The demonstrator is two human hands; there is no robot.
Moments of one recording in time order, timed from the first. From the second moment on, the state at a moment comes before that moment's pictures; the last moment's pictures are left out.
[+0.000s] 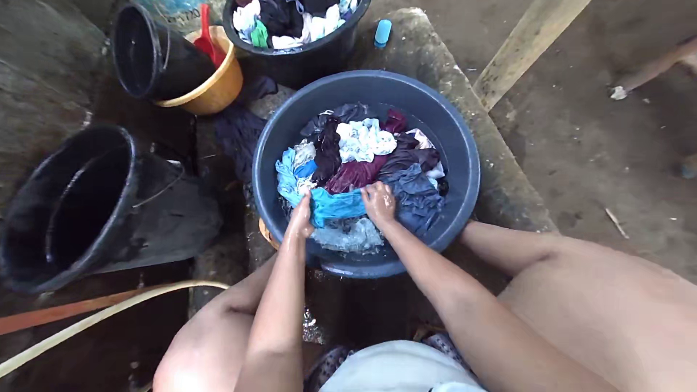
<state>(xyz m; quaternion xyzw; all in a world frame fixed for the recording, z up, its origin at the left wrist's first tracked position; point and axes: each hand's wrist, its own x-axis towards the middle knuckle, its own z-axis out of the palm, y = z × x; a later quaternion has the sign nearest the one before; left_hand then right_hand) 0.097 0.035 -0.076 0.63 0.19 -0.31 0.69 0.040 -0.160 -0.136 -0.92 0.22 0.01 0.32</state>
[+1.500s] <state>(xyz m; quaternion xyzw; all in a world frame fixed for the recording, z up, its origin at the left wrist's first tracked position) 0.013 0.021 -0.041 0.31 0.25 -0.30 0.87 -0.002 -0.119 0.046 -0.74 -0.24 0.19 0.60</state>
